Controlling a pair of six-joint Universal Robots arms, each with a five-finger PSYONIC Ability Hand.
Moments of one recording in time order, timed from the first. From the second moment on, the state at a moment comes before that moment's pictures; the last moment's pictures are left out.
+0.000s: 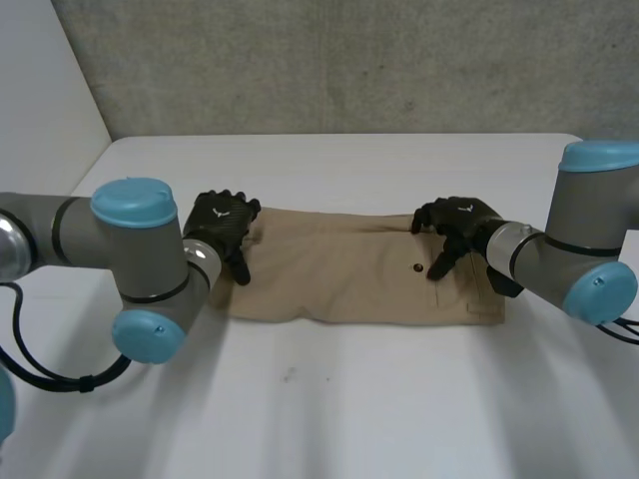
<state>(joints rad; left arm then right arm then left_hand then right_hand) 4.25 -2.32 -1.23 3.30 -1.62 3.49 1.84 -0.74 1.02 0.16 1.20 2.92 0.25 0.26 0.26 0.27 0.06 0.40 0.47 0.47 0.47 0.30</state>
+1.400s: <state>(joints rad) 4.27 -1.91 -1.59 3.31 -1.62 3.26 1.81 -1.16 1.75 -0.24 1.43 2.82 0.23 0.22 0.22 0.22 0.05 0.43 0.50 0.50 0.51 0.31</state>
